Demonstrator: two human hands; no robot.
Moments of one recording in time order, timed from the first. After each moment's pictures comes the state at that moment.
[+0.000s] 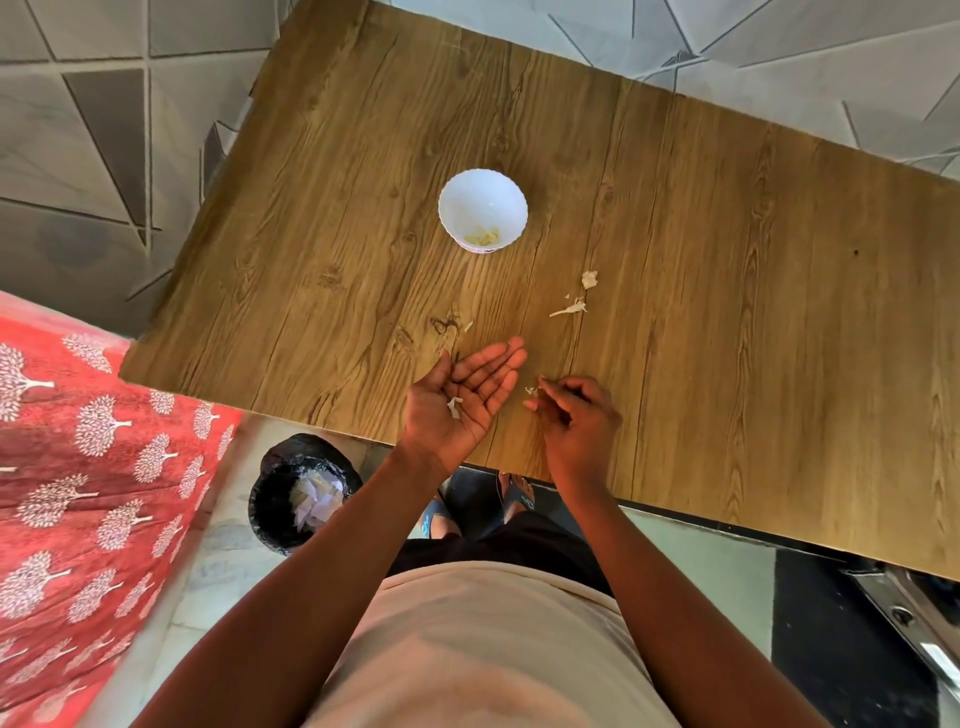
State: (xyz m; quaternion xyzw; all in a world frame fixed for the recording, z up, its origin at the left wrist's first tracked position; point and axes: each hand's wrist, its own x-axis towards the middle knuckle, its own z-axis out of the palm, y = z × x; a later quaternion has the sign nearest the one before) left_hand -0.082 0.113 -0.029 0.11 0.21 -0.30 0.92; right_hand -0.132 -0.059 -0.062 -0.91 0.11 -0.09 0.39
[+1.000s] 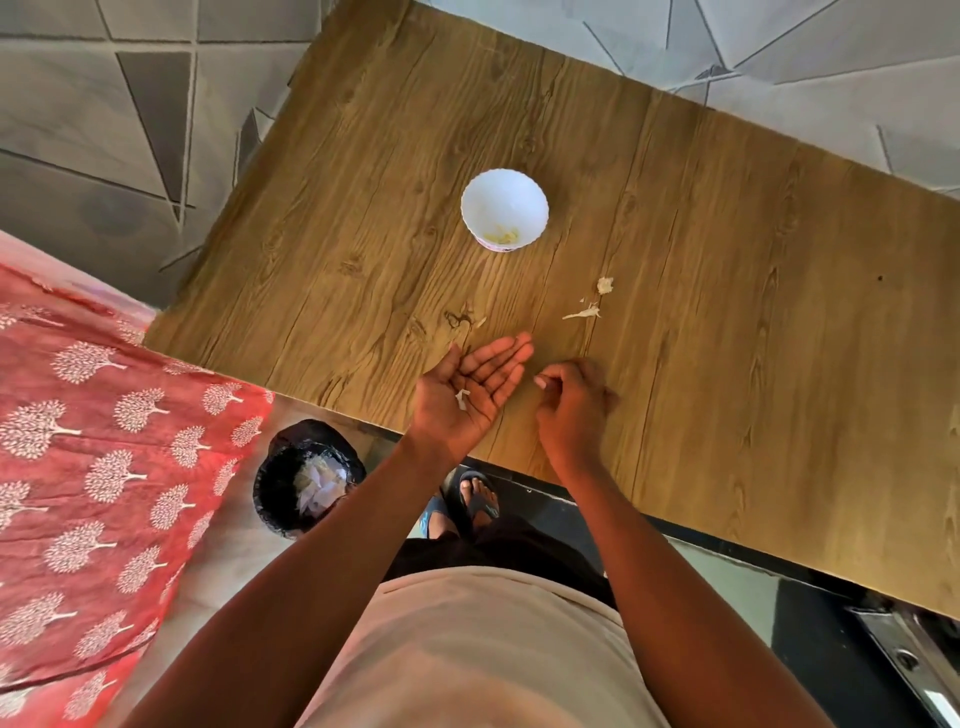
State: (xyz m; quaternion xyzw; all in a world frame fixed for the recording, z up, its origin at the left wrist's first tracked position) left_hand -0.084 0.109 -0.023 0.12 0.23 -0.27 0.93; right_hand -0.105 -0.048 -0.045 -0.95 0.10 -0.06 0.28
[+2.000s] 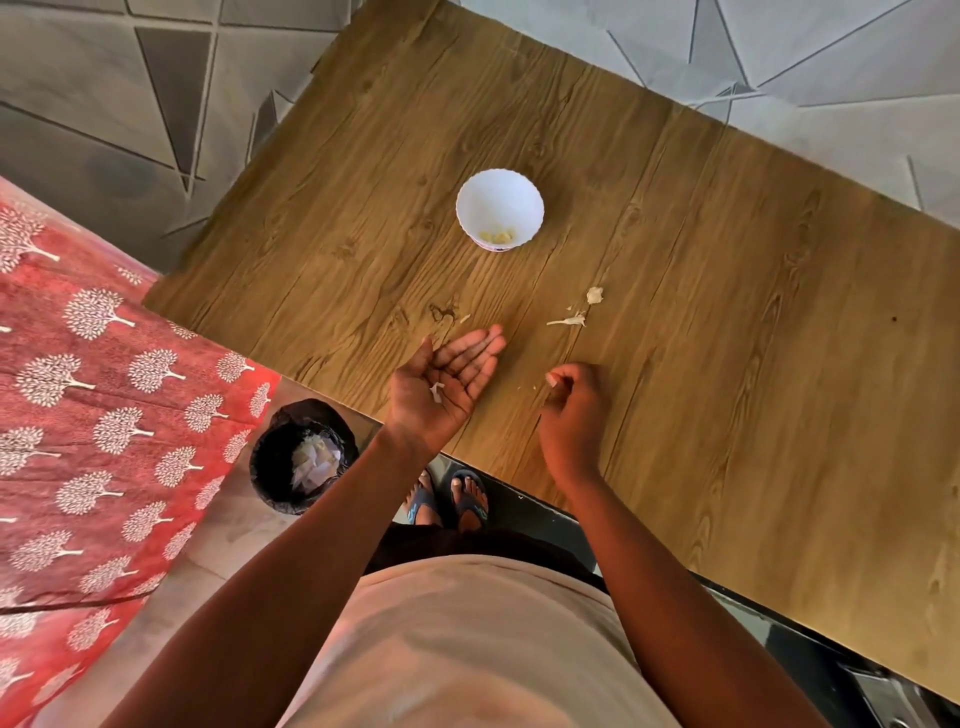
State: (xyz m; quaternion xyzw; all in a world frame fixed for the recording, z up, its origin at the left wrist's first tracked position) left_hand -0.085 0.090 -0.019 0.13 0.26 -0.18 0.94; right_hand -0.095 -0.087 -0.047 -0.90 0.10 -0.05 0.43
